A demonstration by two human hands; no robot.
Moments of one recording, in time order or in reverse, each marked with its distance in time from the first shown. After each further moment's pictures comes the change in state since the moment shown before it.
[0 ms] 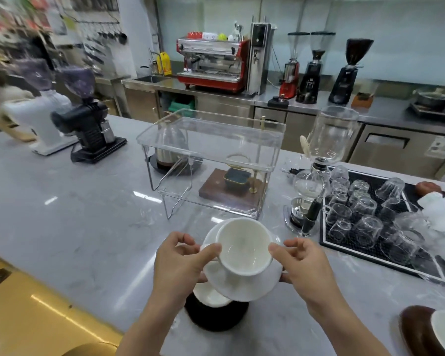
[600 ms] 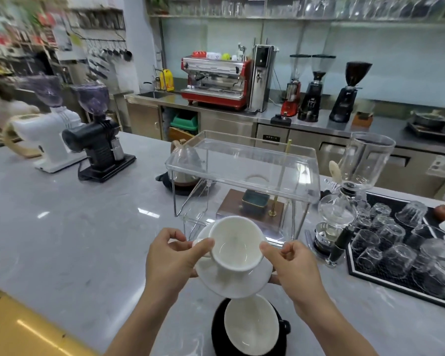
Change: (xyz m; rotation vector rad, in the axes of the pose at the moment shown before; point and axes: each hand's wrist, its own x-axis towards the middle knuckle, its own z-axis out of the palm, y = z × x) left_hand 0.085 0.030 -0.063 -0.023 0.027 0.093; right_hand 0.026 -0.038 0.101 -0.034 0.039 -0.038
